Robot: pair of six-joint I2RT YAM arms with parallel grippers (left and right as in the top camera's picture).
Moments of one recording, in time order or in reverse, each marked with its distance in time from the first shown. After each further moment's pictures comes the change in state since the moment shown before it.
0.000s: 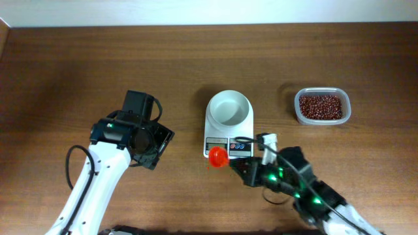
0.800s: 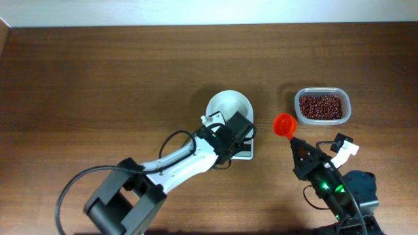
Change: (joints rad) left arm -0.608 0.461 -0.002 0.623 -0.292 0.014; right arm -0.433 -0.563 -0.001 -0.304 0.172 -0.043
